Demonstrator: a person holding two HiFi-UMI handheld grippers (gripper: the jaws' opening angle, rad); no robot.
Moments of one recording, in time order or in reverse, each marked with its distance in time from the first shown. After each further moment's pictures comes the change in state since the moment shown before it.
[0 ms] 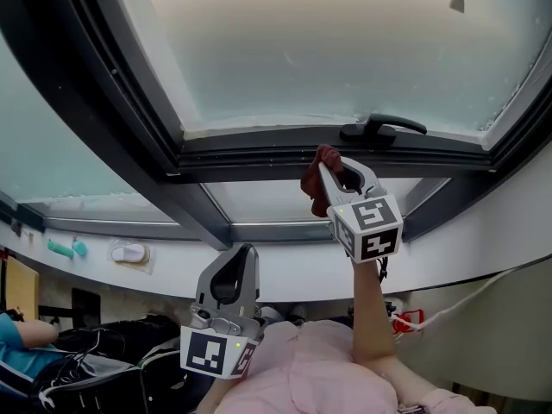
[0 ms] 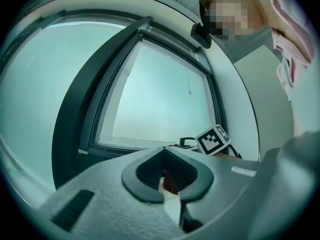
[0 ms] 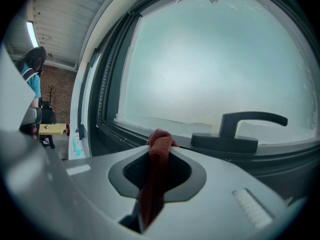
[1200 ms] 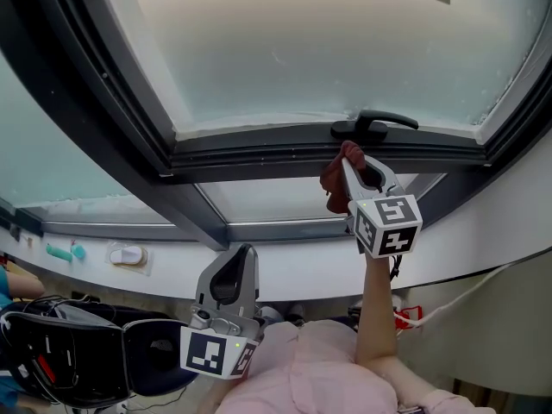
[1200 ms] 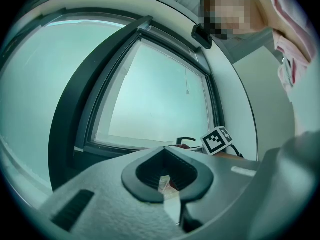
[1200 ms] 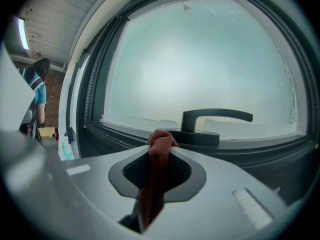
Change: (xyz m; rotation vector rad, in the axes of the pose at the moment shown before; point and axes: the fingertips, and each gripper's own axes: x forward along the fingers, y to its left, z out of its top) left arm 0.001 -0.015 -0.002 -0.006 -0.003 -0.008; right arm -0.032 -0.054 -0.010 0.055 -0.019 -0.107
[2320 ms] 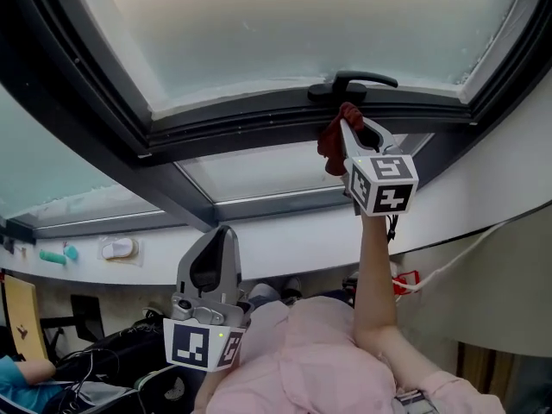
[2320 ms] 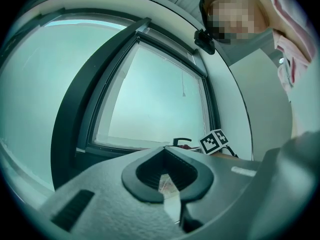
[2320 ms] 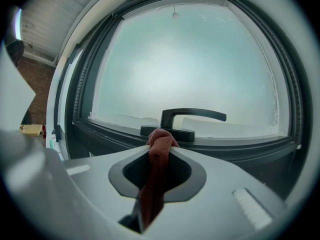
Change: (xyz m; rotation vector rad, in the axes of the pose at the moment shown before) left arm -0.017 0.003 0.006 -0.006 -0.003 -0.043; right arm -0.015 -0.038 -0.010 0.002 0.013 -0.159
